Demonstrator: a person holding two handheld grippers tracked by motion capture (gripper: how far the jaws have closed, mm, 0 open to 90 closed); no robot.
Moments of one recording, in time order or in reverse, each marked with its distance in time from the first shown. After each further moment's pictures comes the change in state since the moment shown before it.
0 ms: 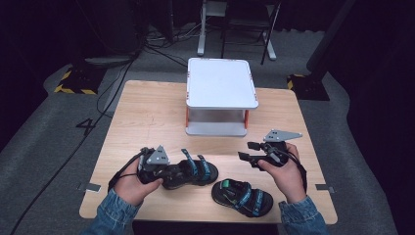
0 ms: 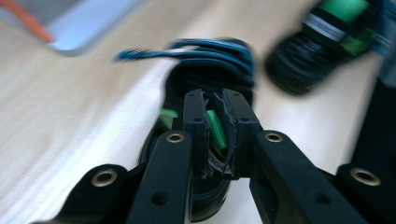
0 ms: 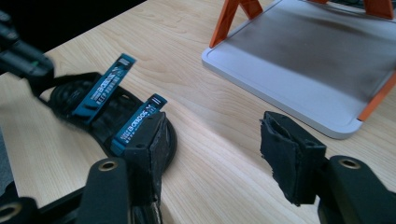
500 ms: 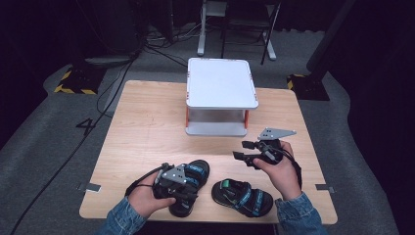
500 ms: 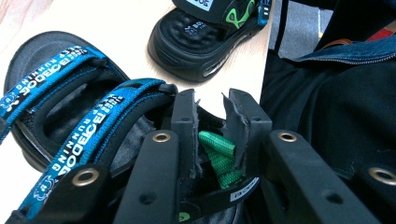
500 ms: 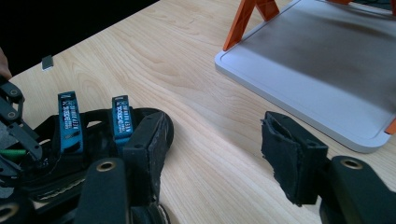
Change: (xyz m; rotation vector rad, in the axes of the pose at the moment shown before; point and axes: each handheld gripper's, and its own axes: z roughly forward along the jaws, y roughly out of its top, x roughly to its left) left arm -0.022 -0.004 0.038 0.010 -0.261 0.026; right arm 0.002 0.006 0.010 0.003 0.040 -0.003
